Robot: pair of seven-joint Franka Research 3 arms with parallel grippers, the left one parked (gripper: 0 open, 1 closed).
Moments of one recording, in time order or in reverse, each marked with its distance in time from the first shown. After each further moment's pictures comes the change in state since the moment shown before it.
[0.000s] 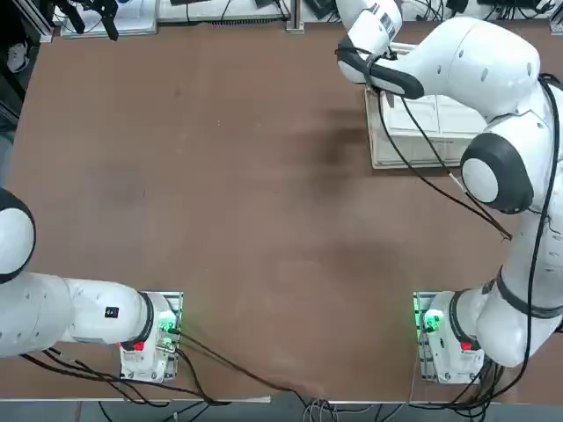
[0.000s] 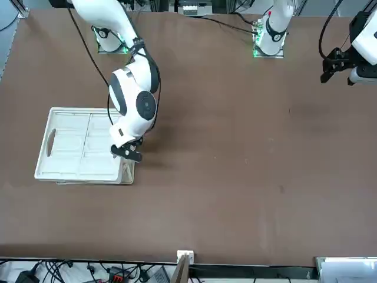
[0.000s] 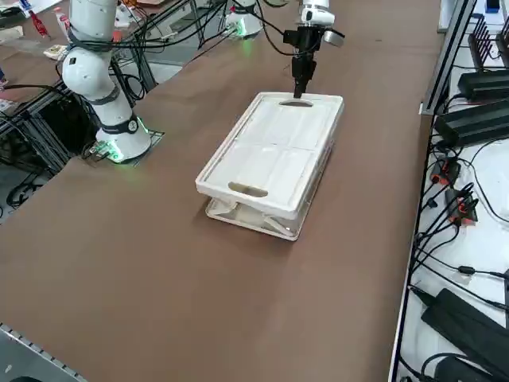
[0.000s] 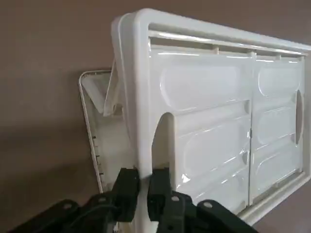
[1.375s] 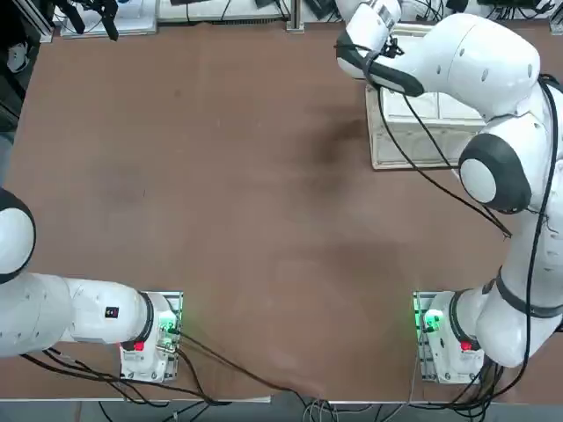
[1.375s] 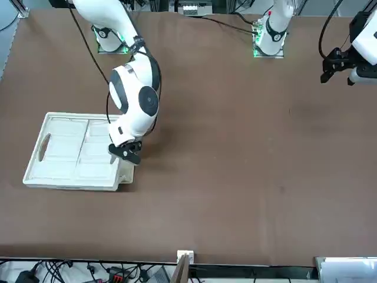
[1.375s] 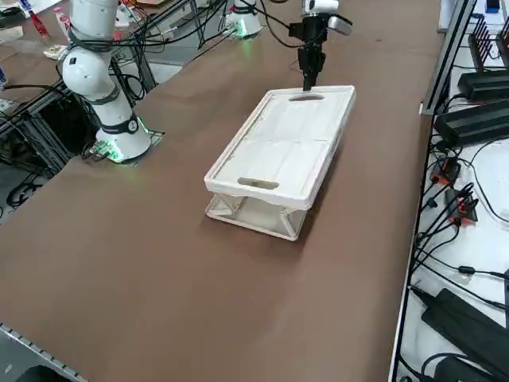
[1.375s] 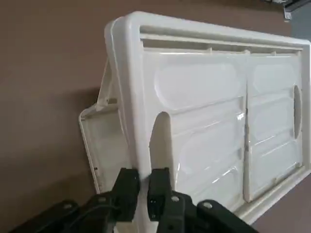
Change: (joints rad) arm 0.003 0.011 0.000 0.066 -0.076 0.002 0.095
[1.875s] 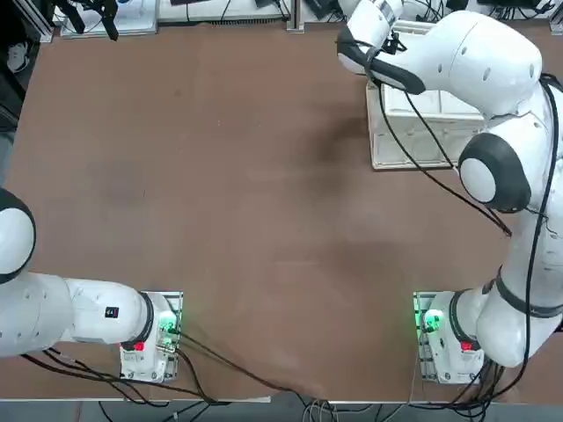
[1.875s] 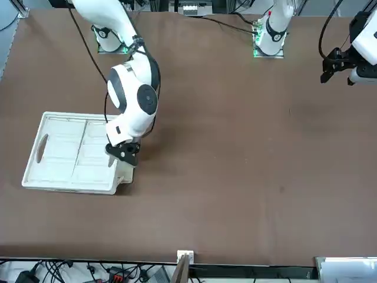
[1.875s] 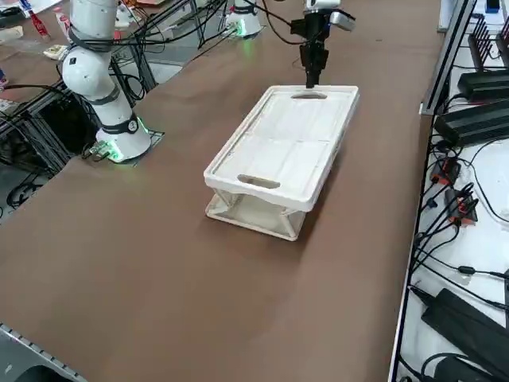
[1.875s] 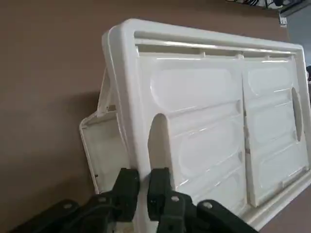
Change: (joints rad) arm 0.000 0.005 -0.003 0.022 -0.012 -0.002 0.001
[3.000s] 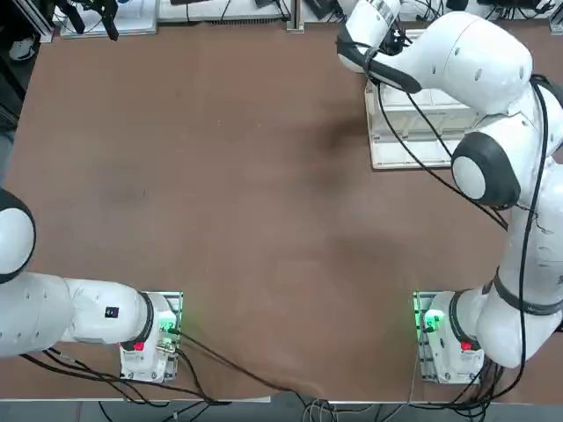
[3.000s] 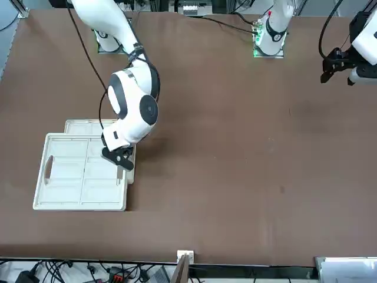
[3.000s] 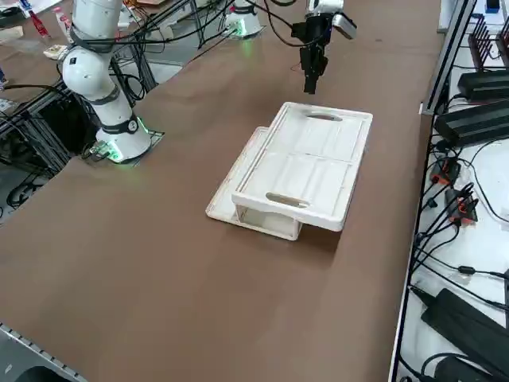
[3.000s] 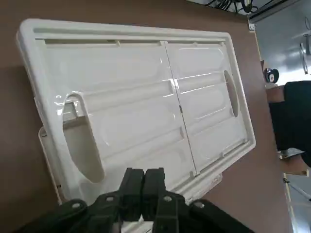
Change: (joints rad) arm 0.004 0.044 -0.023 0.066 -0.056 -0.100 -0.024
